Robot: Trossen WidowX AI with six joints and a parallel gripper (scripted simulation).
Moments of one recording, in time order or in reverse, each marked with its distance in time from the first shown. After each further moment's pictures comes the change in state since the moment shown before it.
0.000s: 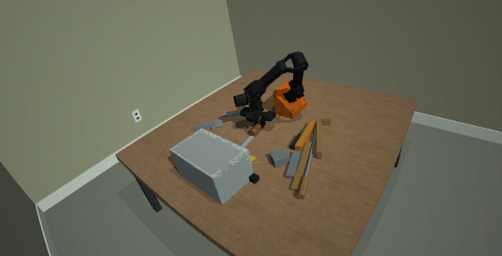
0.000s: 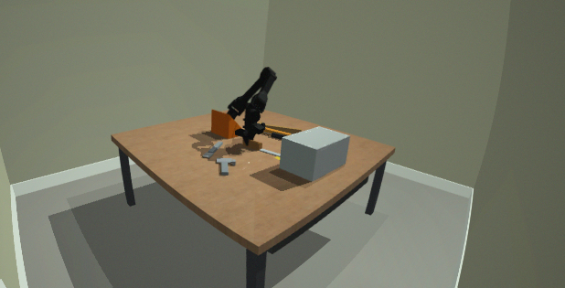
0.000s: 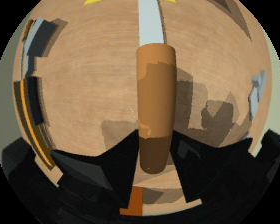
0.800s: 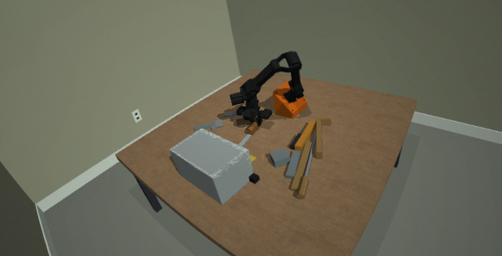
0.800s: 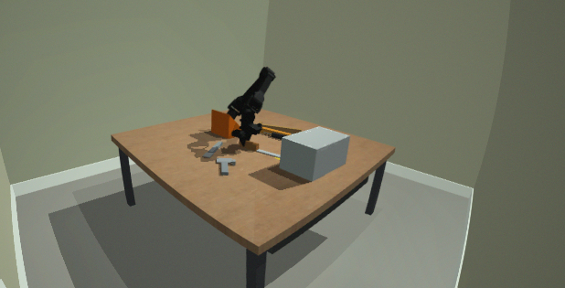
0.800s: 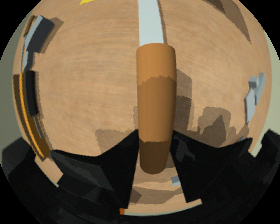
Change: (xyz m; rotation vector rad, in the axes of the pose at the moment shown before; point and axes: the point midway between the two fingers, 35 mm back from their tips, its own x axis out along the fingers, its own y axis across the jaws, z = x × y) arm -0.002 -0.026 -0.005 -0.055 0.004 0.000
